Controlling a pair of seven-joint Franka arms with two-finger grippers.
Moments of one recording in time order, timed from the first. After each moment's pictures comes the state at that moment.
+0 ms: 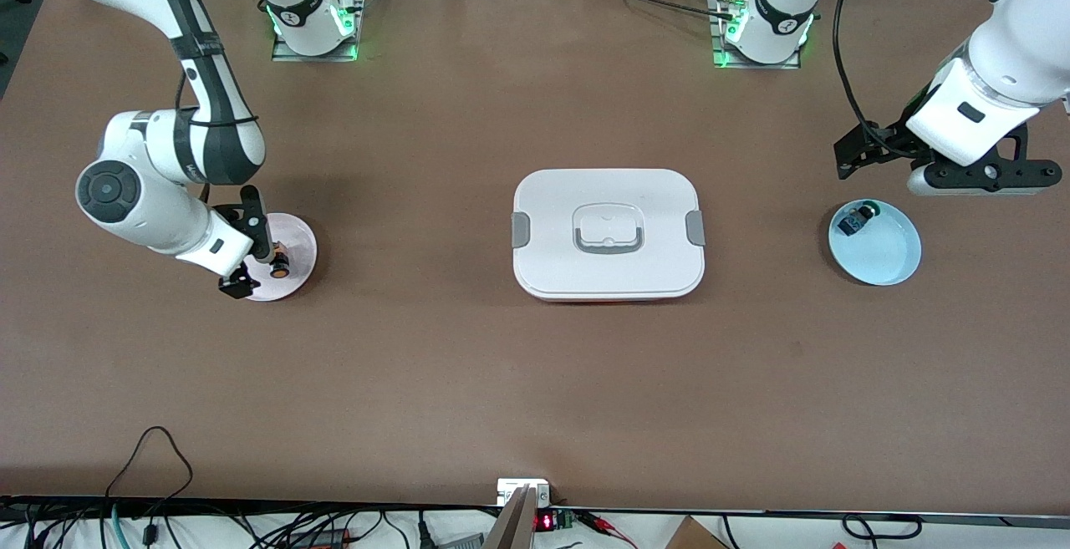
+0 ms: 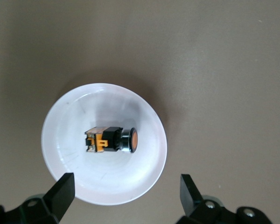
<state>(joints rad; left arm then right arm) -0.08 0.05 -0.08 -1.59 0.02 1.61 -0.19 0.16 0.38 -0.11 -1.95 -0.05 2.29 -1.82</state>
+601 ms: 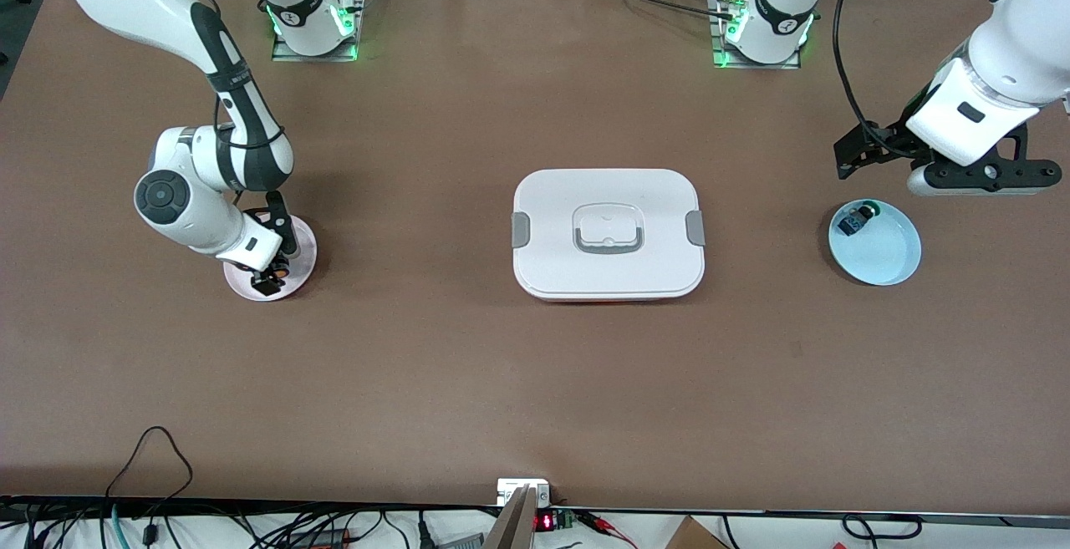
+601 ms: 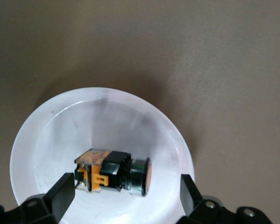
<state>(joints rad) -0.08 0.05 -0.08 -1.59 0.02 1.61 -0.19 0.16 0.44 -0.11 -2.08 -0.05 2.51 -1.87</state>
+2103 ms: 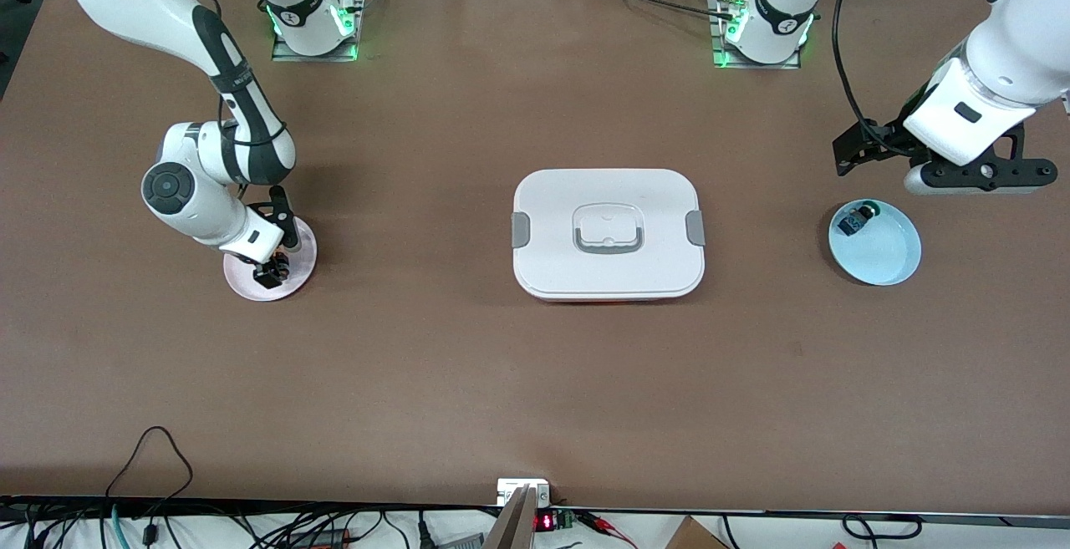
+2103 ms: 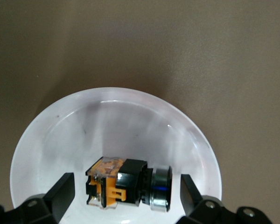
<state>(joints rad) -0.08 0.05 -0.08 -1.59 0.02 1.59 -0.19 0.13 0.45 -0.09 -2.14 -0.05 2.58 -1.86</state>
